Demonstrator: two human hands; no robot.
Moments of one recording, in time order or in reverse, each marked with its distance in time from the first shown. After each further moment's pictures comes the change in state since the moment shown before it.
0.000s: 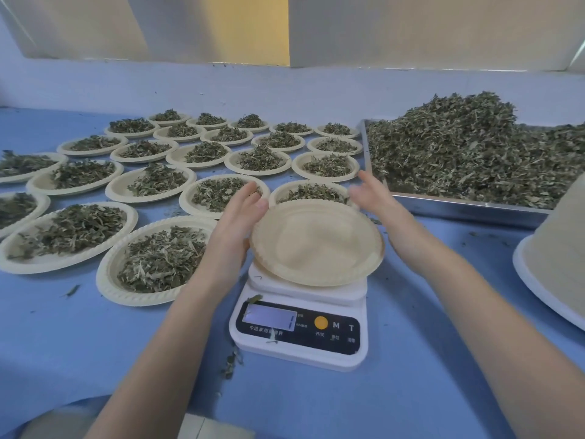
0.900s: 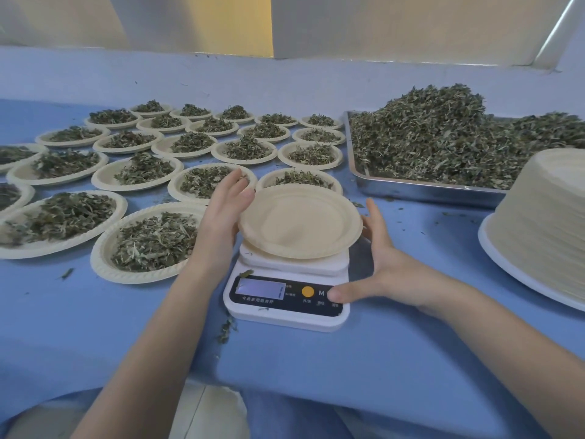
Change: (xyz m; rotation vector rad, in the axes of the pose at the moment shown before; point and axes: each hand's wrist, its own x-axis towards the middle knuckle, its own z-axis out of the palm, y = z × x) left_hand -0.013 0.000 0.003 -0.014 0.058 0.039; right_hand -0.079 0.004 0.023 -0.053 -0.136 0.171
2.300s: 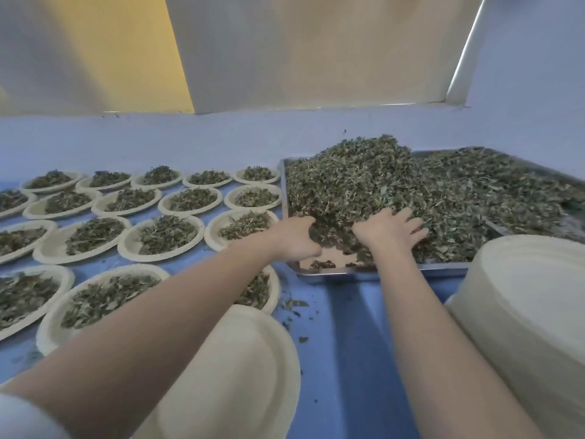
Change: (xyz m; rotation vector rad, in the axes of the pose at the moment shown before) left_hand 0.191 0.019 0.187 1.140 -0.756 -0.053; right_hand 0.158 0.008 -0.183 -0.588 0.832 0.774
